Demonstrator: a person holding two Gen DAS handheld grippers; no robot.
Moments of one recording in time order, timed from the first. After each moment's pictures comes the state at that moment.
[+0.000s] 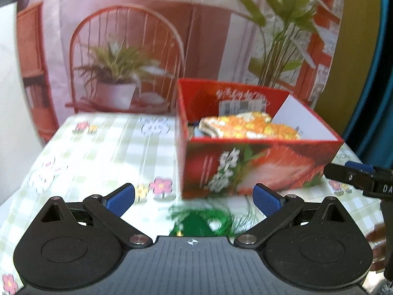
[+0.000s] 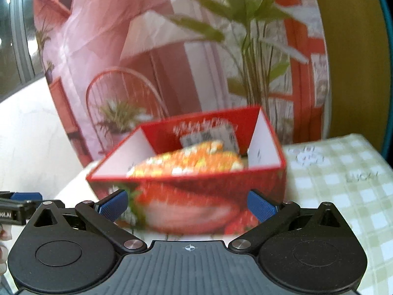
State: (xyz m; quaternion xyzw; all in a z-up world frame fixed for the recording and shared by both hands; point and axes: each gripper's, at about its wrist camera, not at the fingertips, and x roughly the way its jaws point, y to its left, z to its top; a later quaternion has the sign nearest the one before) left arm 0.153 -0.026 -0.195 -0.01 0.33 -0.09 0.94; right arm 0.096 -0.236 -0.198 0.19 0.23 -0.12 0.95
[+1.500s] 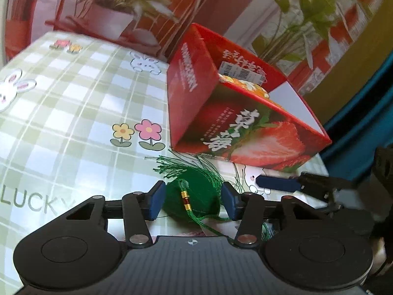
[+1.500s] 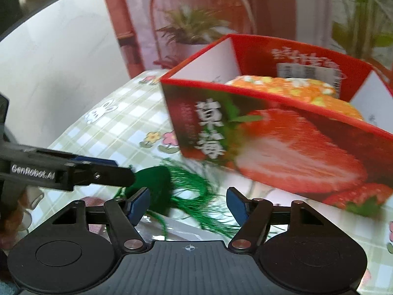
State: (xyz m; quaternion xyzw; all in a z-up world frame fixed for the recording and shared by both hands) left arm 0.180 0.035 -0.268 -0.18 0.41 -0.18 0.87; right arm 0.190 -0.139 -0.228 0.11 0.40 0.04 0.91
